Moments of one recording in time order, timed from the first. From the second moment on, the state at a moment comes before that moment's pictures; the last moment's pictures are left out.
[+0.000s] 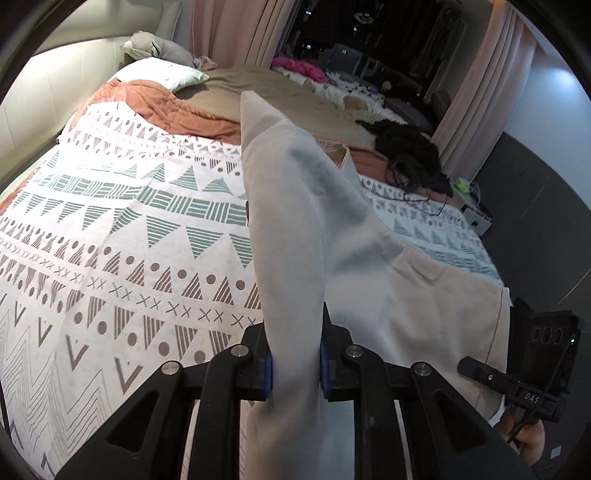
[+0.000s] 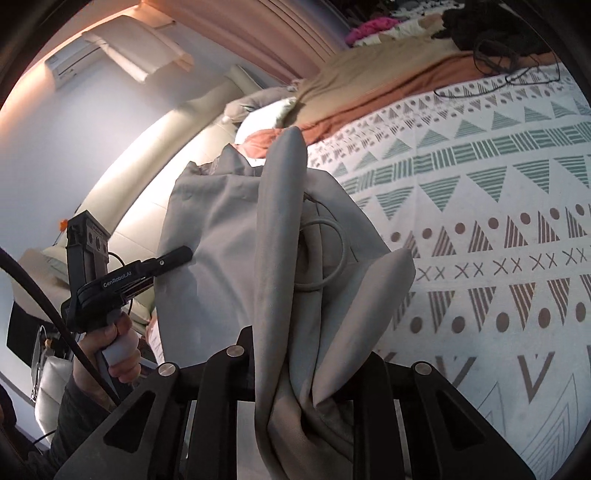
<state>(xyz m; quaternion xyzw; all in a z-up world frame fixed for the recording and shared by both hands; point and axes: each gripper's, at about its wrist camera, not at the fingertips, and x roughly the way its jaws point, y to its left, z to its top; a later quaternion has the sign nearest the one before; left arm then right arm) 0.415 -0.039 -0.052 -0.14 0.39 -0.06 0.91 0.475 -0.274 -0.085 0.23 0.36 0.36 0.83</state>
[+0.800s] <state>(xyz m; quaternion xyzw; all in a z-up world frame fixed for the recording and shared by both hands) 0.278 0.069 0.084 -0.16 0.26 -0.02 0.95 0.339 -0.191 0.040 0.14 0.27 0.43 0.85</state>
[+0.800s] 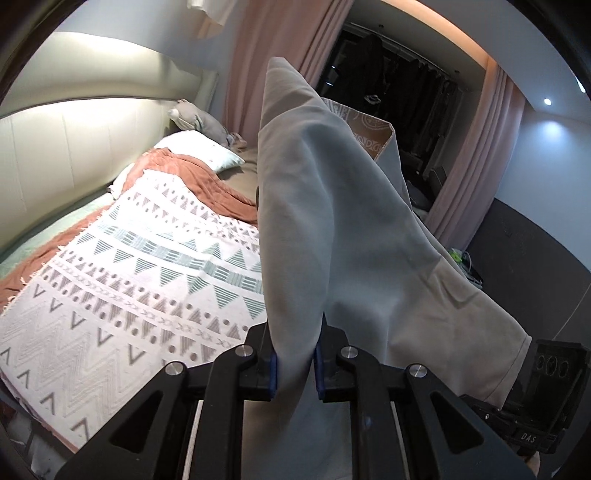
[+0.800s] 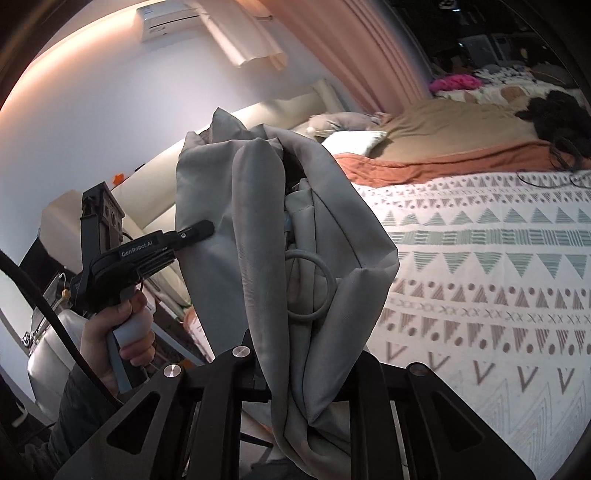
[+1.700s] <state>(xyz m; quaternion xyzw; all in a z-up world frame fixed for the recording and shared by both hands) 0.201 0.397 0.113 -0.18 0.21 0.13 0.95 0.380 0.147 0.073 0.07 0.29 0.58 0.76</state>
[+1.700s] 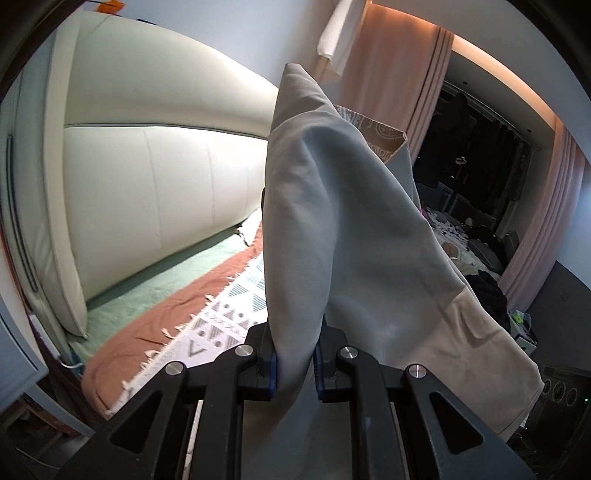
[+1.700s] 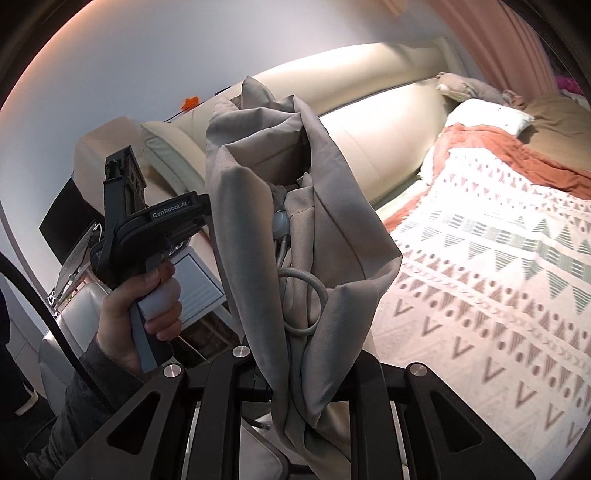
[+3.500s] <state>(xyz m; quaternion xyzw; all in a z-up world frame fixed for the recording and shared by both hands) 0.330 0.434 -0.081 -0.15 0.39 0.26 0.87 0.599 0.104 -0.142 0.18 0.44 0.43 0.77</state>
